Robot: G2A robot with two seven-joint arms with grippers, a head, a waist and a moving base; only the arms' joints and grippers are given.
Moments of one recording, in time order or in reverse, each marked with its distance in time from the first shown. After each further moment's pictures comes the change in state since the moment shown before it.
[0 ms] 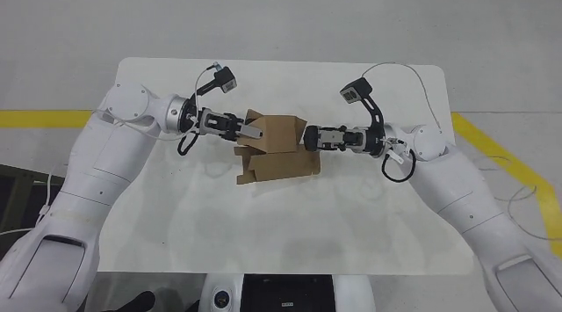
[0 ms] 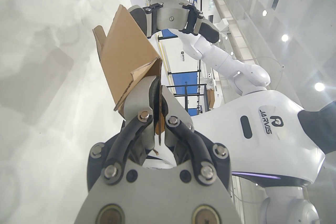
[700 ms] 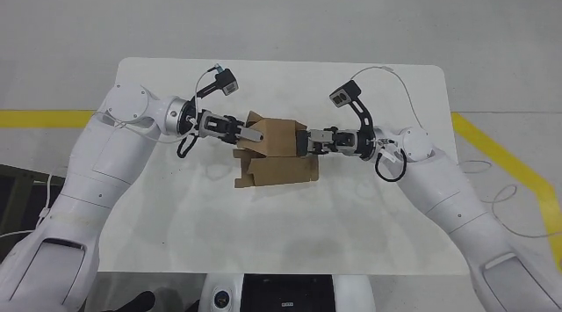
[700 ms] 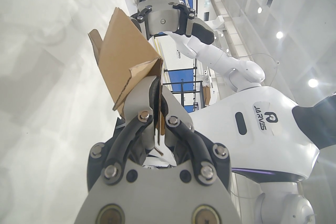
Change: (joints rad) left arm 0.017 0.002 -0.014 -0.032 -0.010 0.024 -0.013; right arm -0.007 -0.063 -0.008 0.052 0.094 0.046 0.046
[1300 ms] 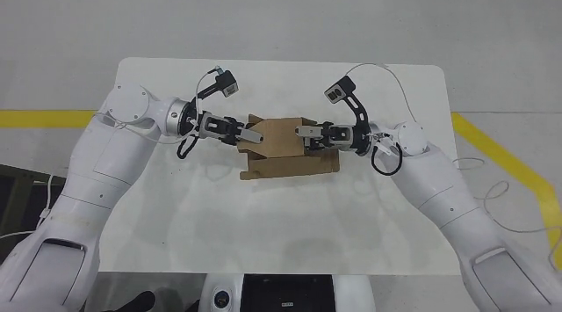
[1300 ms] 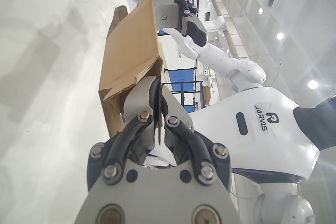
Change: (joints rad) left arm 0.002 -0.002 0.001 0.010 0.012 0.004 -0.001; right arm 0.024 -0.051 0.036 0.064 -0.027 0.042 0.042
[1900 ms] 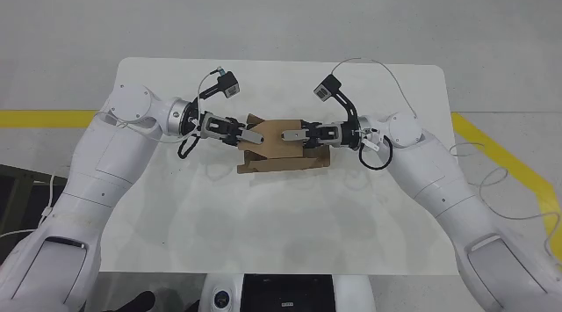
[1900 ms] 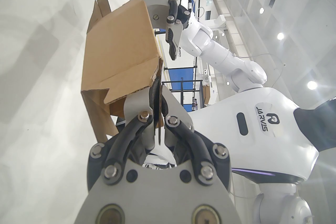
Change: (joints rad) left arm -0.011 -0.006 0.012 0.018 0.003 0.004 -0.011; right arm 0.083 -0.036 -0.065 0.067 -0.125 -0.016 -0.016
